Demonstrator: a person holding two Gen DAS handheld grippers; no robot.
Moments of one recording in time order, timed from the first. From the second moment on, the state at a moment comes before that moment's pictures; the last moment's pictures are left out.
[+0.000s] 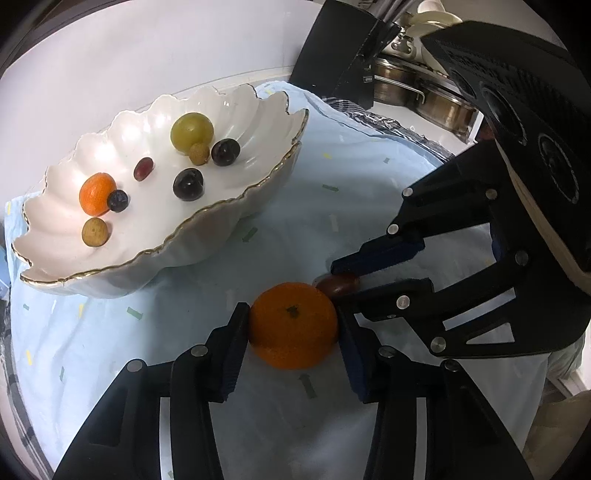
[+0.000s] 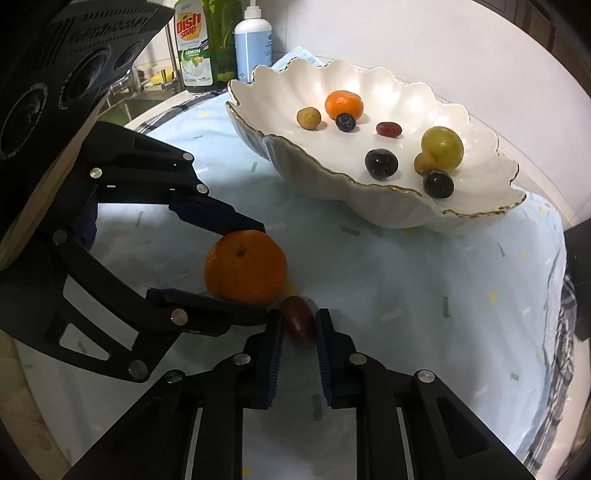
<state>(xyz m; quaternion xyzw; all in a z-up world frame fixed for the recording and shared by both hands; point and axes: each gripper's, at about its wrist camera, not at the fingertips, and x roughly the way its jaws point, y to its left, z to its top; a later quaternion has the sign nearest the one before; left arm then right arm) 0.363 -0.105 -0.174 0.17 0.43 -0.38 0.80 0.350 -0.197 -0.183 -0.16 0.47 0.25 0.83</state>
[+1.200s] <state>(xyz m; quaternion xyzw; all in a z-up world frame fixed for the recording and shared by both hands) 0.312 -0.066 -0.114 0.08 0.38 -0.26 0.89 0.289 -0.220 -0.118 -0.08 0.38 0.14 0.91</state>
